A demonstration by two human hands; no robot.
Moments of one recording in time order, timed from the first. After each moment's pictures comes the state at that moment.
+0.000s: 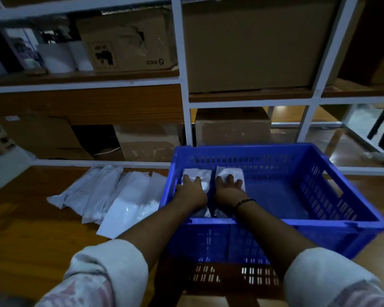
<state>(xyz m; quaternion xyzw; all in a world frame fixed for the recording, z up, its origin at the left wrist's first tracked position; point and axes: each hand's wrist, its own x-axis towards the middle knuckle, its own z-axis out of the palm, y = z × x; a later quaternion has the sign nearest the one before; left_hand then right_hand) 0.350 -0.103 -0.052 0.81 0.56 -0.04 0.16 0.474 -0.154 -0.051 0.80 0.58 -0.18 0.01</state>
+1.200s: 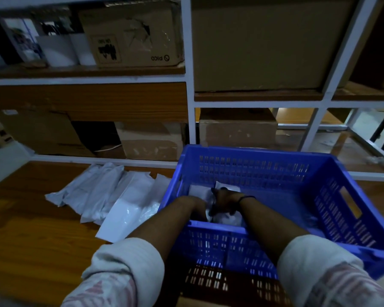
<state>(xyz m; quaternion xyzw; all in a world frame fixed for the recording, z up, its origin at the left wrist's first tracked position) 0.347 -0.091 -0.055 0.84 0.41 -0.30 0.20 0.470 -0.143 -0.042 0.74 0.60 -0.30 0.05</state>
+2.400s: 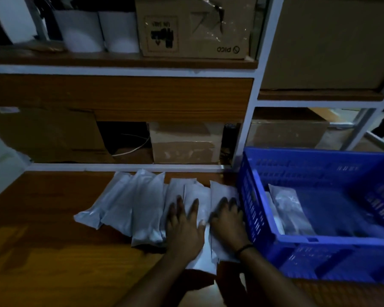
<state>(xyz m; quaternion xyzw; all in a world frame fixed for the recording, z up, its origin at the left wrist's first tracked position) 0.092 -0.015 -0.139 0.86 0.48 0.10 0.15 0.217 -0.072 -0.104 0.88 0.43 -0.12 -0.17</state>
